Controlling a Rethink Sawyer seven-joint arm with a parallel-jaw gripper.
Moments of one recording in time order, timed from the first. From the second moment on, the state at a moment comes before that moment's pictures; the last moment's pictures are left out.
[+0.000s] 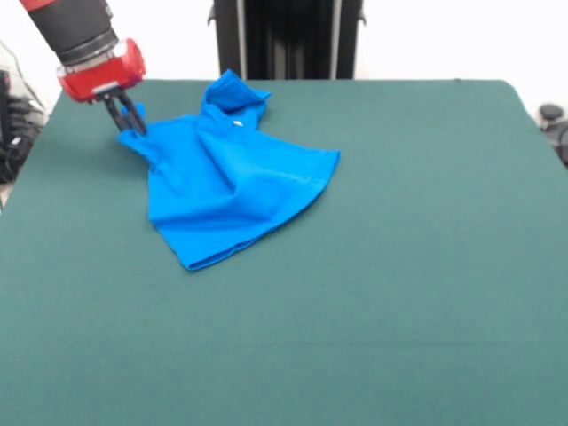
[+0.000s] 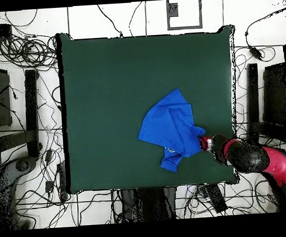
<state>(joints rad) -1.35 -0.42 0.77 1.85 -0.70 0.65 1.47</state>
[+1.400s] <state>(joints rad) -1.34 -0.69 0.81 1.99 -0.70 0.63 1.47</state>
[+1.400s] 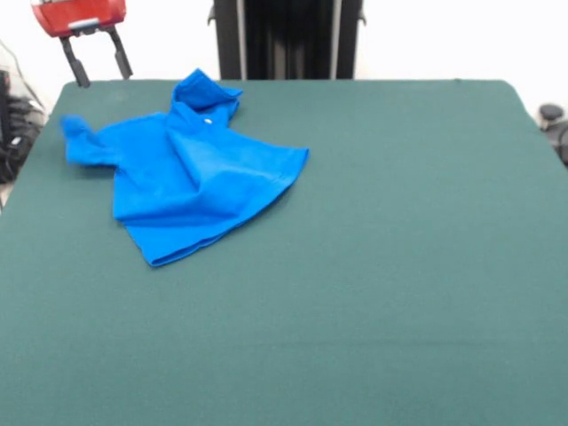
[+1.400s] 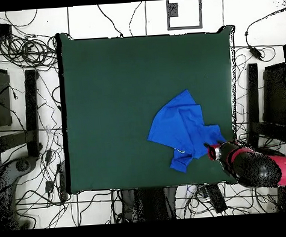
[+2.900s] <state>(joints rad) -1.21 -0.77 0.80 2.06 -0.70 0.49 1.47</state>
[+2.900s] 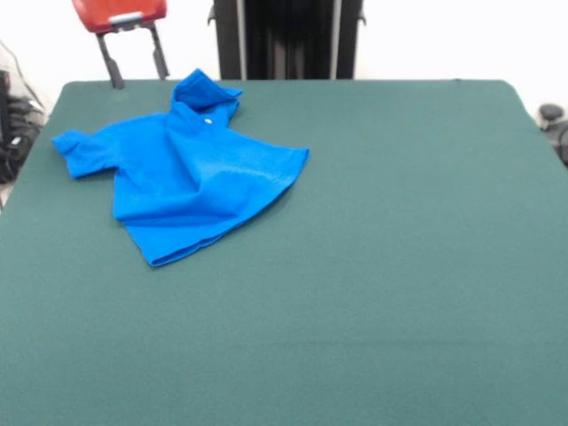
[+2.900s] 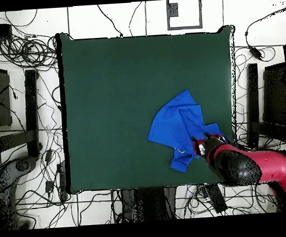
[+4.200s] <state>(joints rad) -0.72 -0.76 0.39 2.23 -0.68 0.07 1.47</state>
